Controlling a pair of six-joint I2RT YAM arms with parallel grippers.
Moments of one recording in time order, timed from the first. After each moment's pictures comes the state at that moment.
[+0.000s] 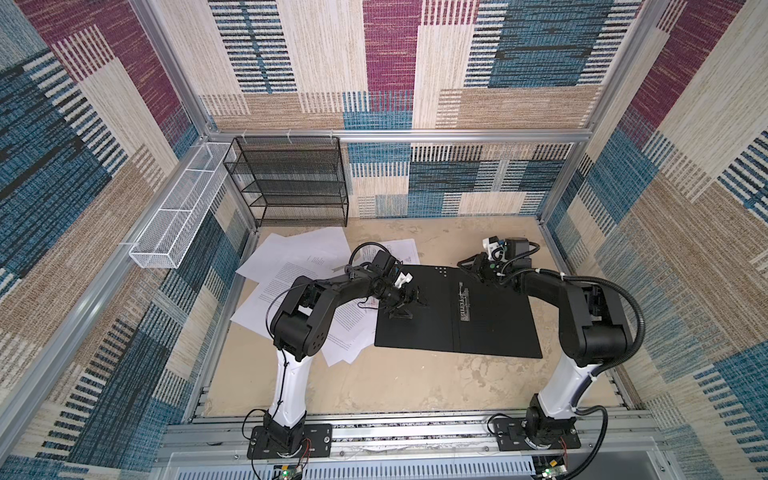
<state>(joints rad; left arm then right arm) -0.54 2.08 1.40 -0.42 0.83 -0.65 0.02 1.76 1.06 0.05 -0.75 0.70</state>
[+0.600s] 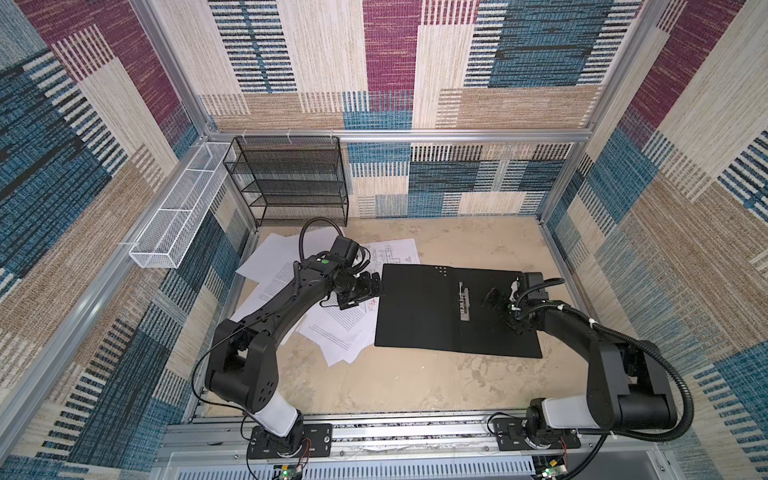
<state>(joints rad) -0.39 1.61 1.27 -0.81 0.31 -0.60 -0.01 1.40 0.66 -0.31 -0.20 0.67</state>
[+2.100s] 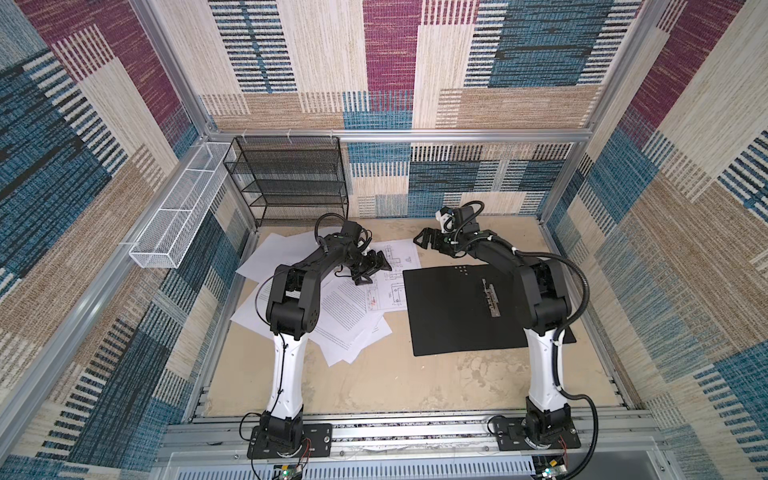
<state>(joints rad) -0.28 2.27 1.78 -0.71 0.55 -0.58 0.28 2.27 1.83 -0.31 -0.45 0.41</state>
